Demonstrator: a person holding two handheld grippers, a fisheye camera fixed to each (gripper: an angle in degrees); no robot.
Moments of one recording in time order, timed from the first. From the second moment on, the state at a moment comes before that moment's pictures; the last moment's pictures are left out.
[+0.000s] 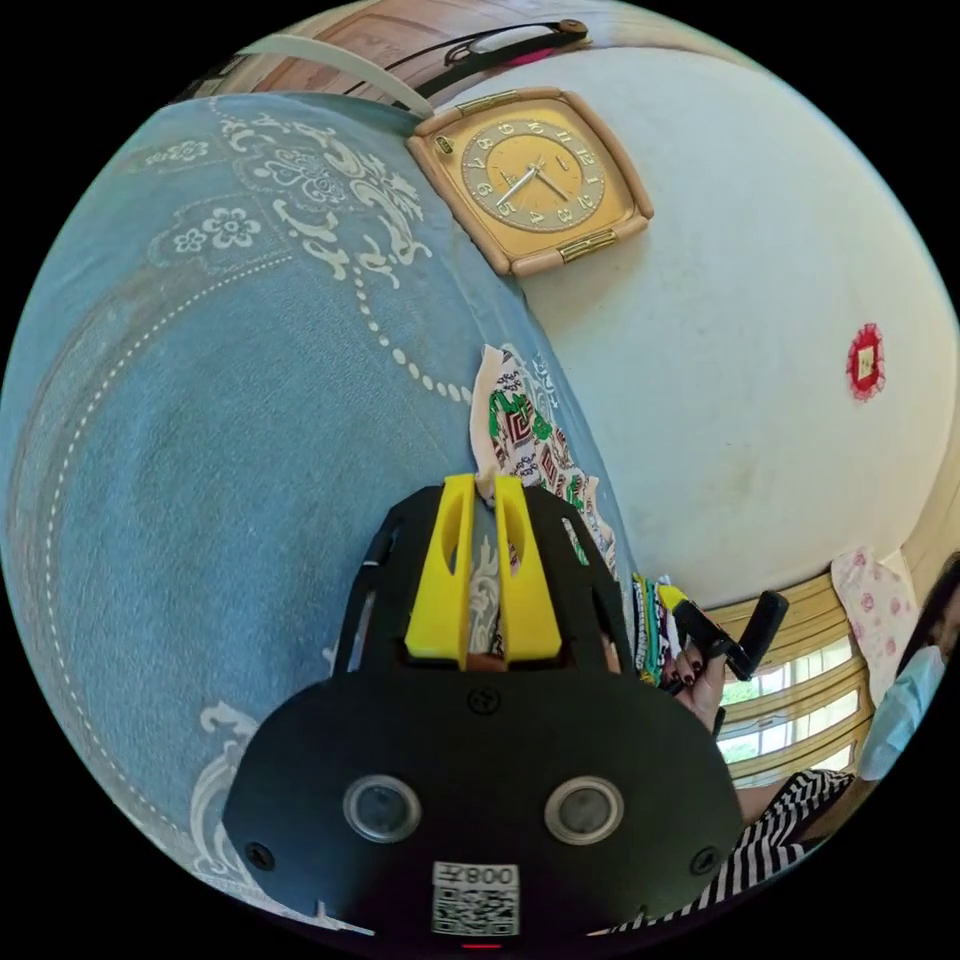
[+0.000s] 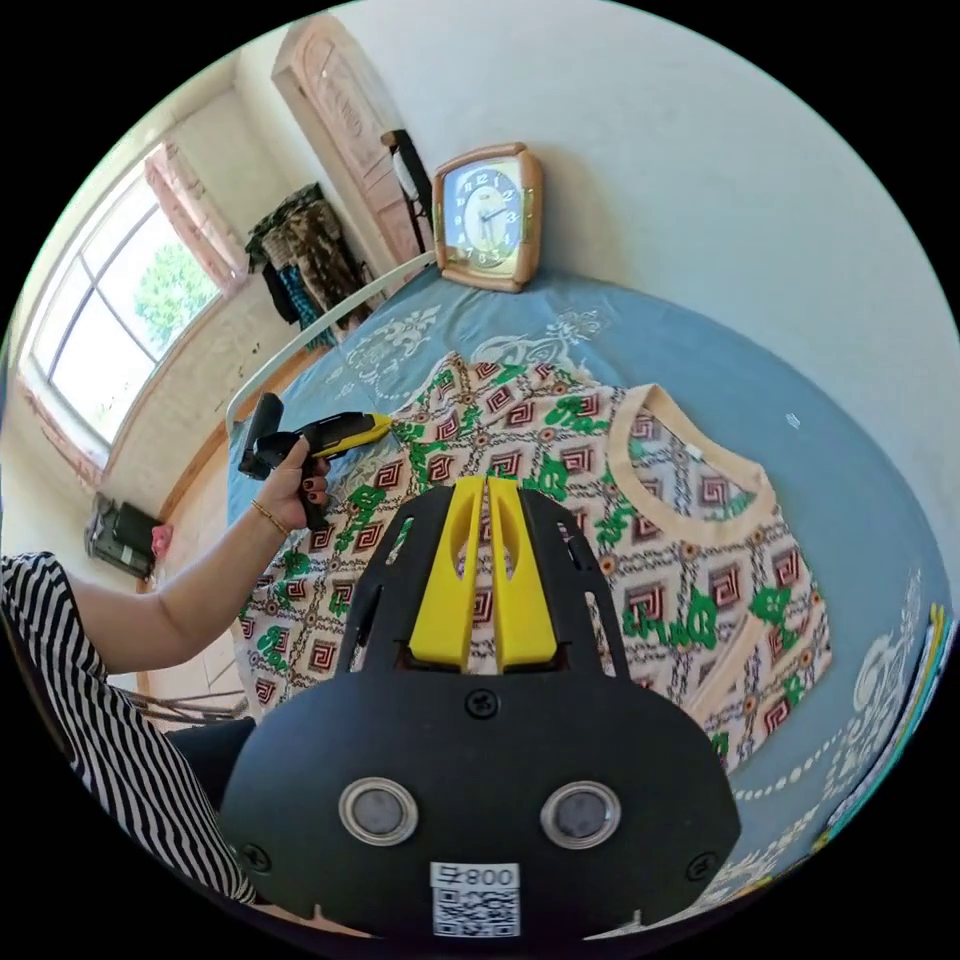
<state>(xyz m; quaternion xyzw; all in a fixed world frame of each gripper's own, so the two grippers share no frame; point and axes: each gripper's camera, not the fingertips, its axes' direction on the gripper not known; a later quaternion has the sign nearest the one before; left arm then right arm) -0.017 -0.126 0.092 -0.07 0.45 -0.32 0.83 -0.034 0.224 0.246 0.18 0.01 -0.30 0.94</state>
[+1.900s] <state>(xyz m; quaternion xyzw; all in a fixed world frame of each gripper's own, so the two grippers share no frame) 0.043 -0.188 -0.046 -0.03 0.59 0.06 0.81 0.165 -0.126 0.535 -0.02 -0.04 -0.08 1.00</state>
